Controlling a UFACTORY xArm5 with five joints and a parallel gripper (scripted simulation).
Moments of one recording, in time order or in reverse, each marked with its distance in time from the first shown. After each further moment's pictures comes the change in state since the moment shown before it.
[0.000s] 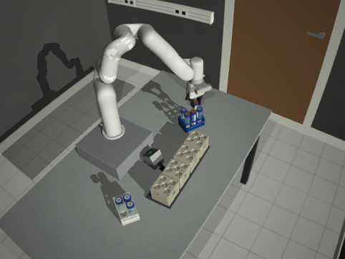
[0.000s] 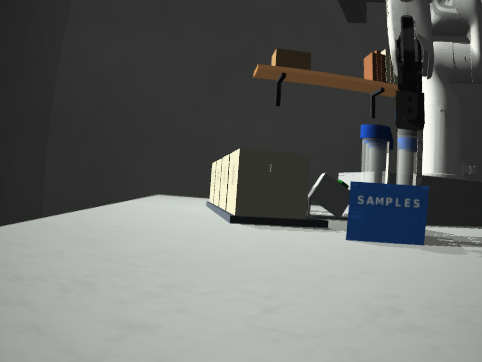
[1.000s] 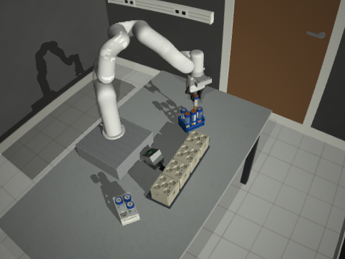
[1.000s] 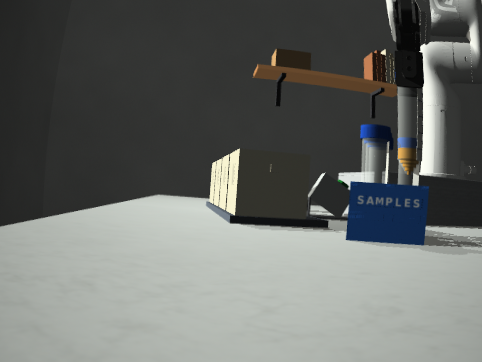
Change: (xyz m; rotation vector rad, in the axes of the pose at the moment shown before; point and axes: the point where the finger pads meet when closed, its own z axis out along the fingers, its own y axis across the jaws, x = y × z) arm 0.001 0.000 -0.046 0.000 0.000 0.000
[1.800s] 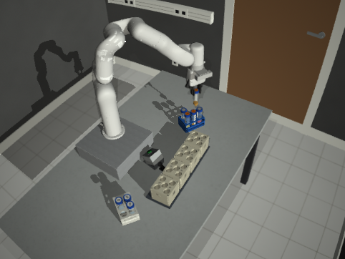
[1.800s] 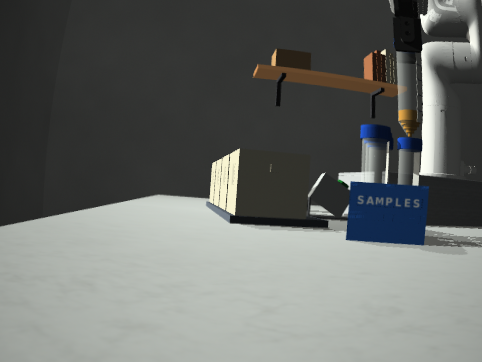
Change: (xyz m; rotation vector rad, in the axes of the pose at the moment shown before) arm 0.001 0.000 -0.041 -0.001 0.000 0.000
